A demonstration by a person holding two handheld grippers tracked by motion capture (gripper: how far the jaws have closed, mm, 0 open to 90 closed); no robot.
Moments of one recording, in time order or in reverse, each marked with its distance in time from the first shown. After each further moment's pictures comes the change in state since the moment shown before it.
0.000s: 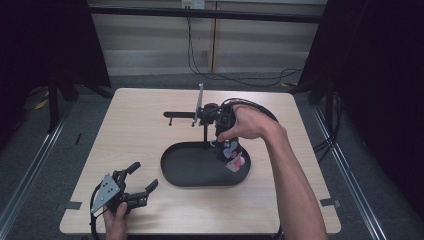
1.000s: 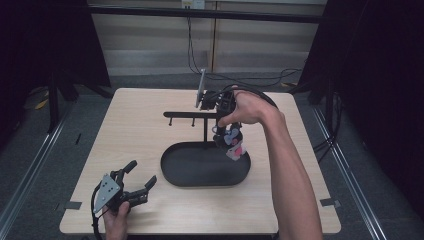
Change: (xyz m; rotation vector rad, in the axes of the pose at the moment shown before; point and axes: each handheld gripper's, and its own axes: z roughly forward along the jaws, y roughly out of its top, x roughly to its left) left arm -0.002 0.000 0.001 -0.006 0.096 -0.005; right arm -0.031 0.005 -0.016 0.007 -0.013 0.055
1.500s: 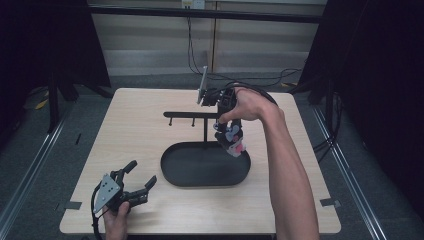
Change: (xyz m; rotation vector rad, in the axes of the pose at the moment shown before) left arm 0.000 0.000 0.000 -0.003 -0.001 -0.001; right arm -0.015 0.000 0.003 0.003 -0.001 0.034
